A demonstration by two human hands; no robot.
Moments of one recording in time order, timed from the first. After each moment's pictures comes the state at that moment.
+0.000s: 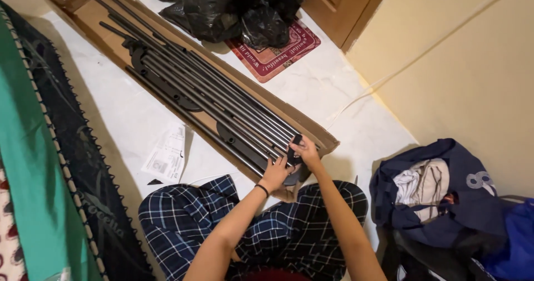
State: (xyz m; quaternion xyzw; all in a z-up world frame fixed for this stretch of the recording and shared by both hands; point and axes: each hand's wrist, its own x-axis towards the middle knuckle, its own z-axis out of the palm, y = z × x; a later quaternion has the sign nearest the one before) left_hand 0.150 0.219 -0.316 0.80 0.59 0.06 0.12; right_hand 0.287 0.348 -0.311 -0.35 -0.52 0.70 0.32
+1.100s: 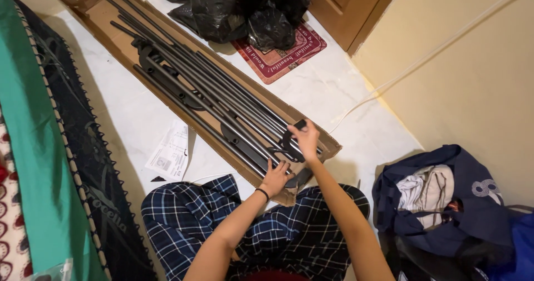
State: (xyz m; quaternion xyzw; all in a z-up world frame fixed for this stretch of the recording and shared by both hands) left_hand 0.153 0.206 -0.321 0.81 0.59 0.00 0.05; right_hand 0.234 0.360 -0.236 -0.43 -0.61 0.48 0.45
